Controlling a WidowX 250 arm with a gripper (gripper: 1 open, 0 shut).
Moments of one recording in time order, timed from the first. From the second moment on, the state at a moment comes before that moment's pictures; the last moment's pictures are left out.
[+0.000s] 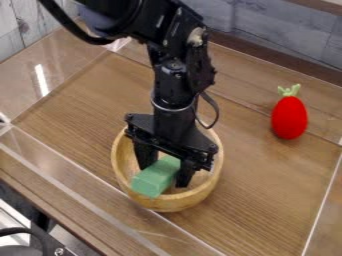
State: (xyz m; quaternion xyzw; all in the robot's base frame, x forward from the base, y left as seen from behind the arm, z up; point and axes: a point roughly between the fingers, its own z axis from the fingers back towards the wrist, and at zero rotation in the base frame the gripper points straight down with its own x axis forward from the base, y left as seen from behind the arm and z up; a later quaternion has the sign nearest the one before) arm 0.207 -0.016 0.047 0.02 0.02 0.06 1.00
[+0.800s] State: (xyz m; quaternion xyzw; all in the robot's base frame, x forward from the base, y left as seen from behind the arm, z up) arm 0.252 -0.011 0.097 -0.01 -0.03 0.10 0.99
